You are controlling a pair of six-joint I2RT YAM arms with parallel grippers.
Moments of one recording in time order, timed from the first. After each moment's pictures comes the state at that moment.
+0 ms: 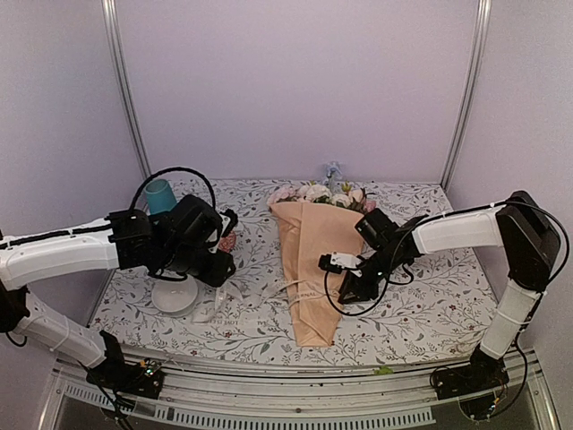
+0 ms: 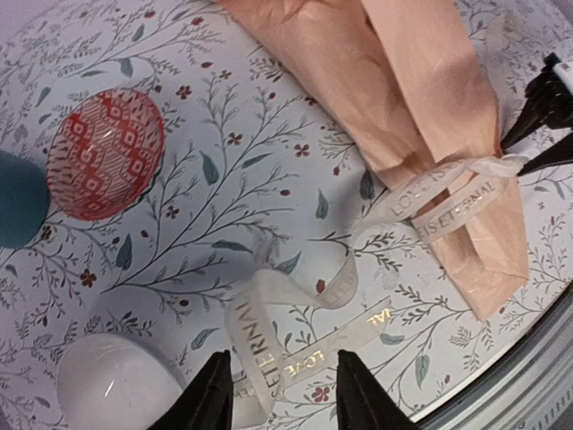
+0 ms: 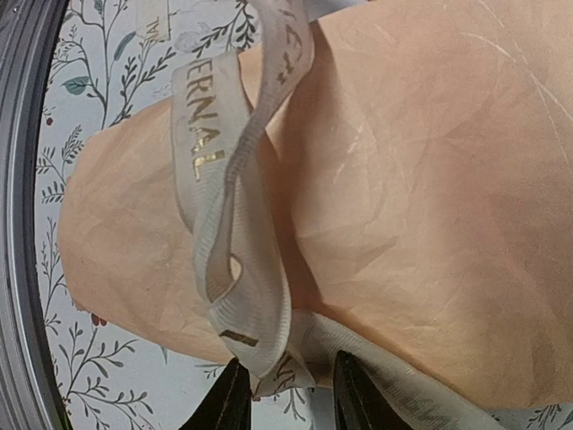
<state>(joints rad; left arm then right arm) -0.95 1.30 1.05 -0.74 -0.29 -0.41 0.69 1.76 1.02 -0.45 -0.47 -0.58</state>
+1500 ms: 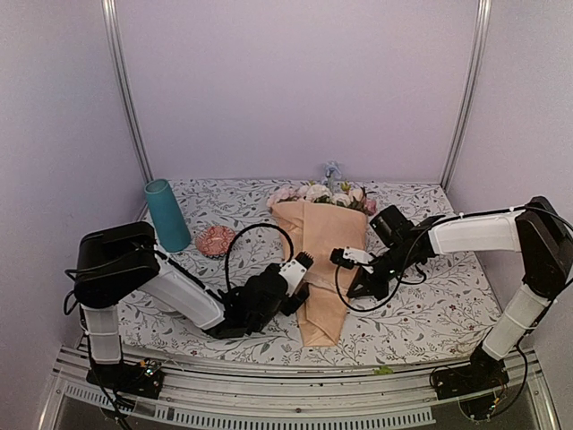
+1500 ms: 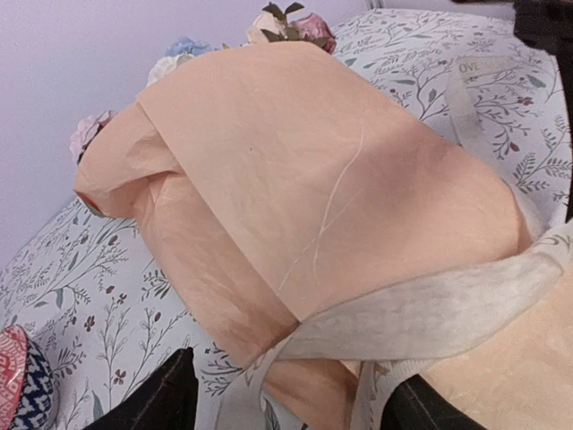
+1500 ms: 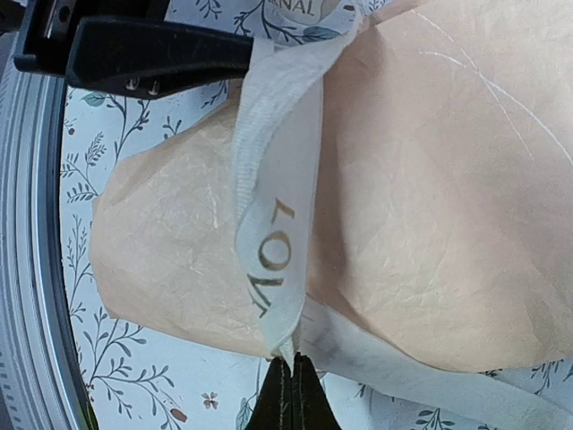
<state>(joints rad) -1.18 2.00 0.84 0.76 -0.66 0.11 0.63 1.66 0.95 -0.45 -0.51 -0.53</state>
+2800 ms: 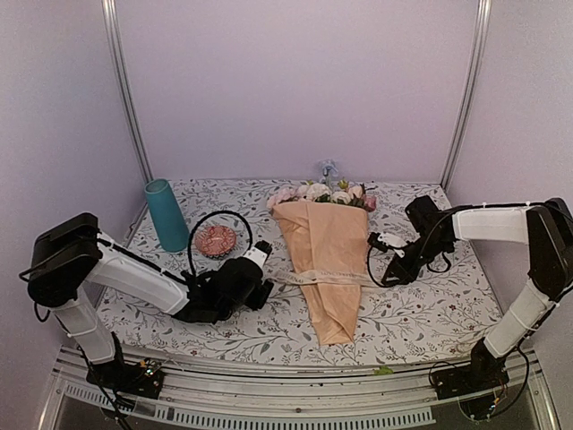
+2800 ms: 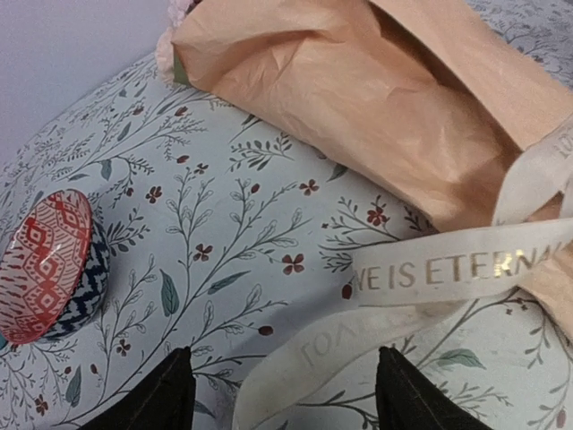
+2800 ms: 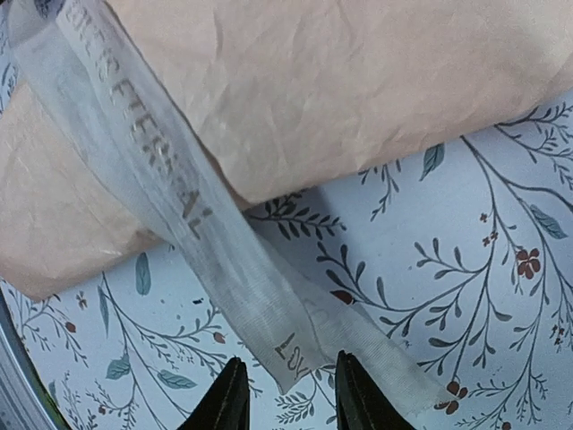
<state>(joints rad) -1.07 1.73 0.71 0.33 -0.68 -0.20 0.36 1.62 0.93 -0.58 -0.38 -0.53</state>
